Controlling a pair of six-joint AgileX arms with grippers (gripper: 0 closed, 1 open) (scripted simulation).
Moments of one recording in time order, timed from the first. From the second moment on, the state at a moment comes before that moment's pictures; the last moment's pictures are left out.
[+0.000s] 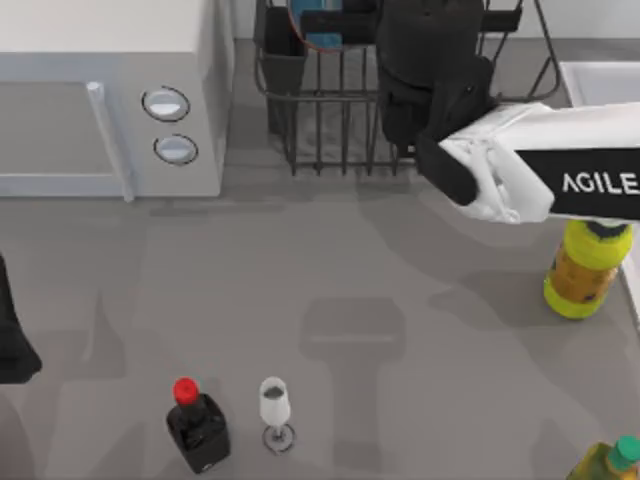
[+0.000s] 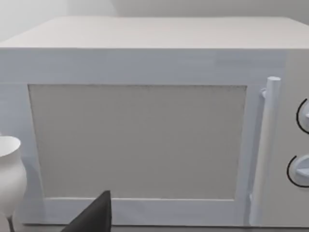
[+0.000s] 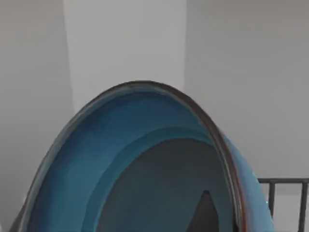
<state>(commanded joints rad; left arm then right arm) 0.00 0.00 0.00 0.00 0.00 0.00 0.63 2.04 1.33 0.70 0.67 0.02</state>
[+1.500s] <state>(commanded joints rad) 0.00 0.00 0.00 0.00 0.00 0.00 0.42 1.38 0.90 0.47 0.45 0.01</state>
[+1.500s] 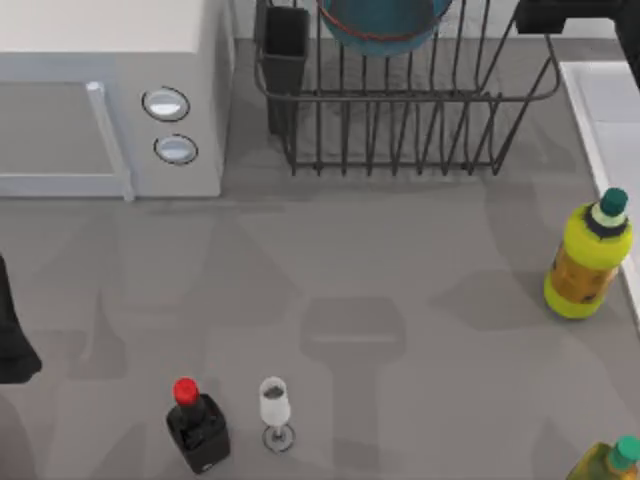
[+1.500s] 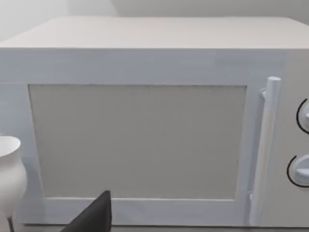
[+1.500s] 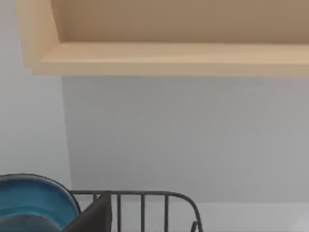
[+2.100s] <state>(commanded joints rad) 0.00 0.00 0.00 0.00 0.00 0.00 0.13 0.27 0.22 0.15 0.14 0.00</state>
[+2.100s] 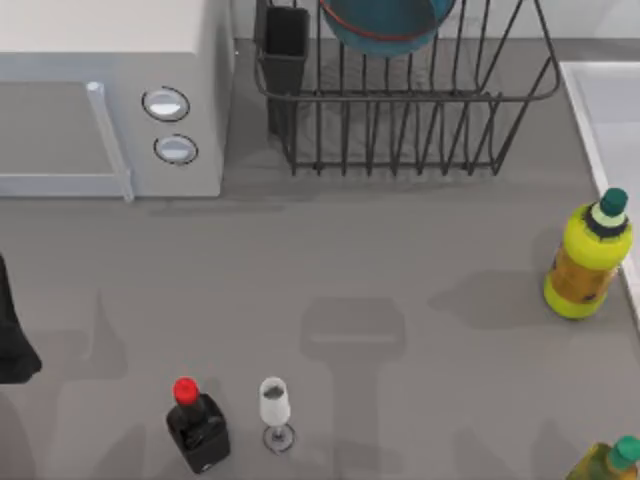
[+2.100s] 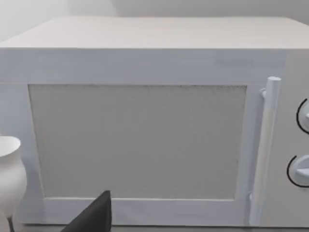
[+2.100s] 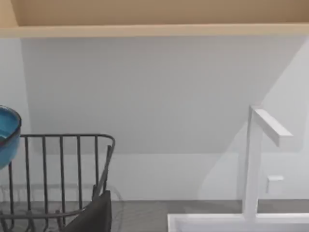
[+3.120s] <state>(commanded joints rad) 0.00 0.00 0.00 0.00 0.00 0.00 -0.06 0.15 0.10 -0.12 0.00 -0.16</state>
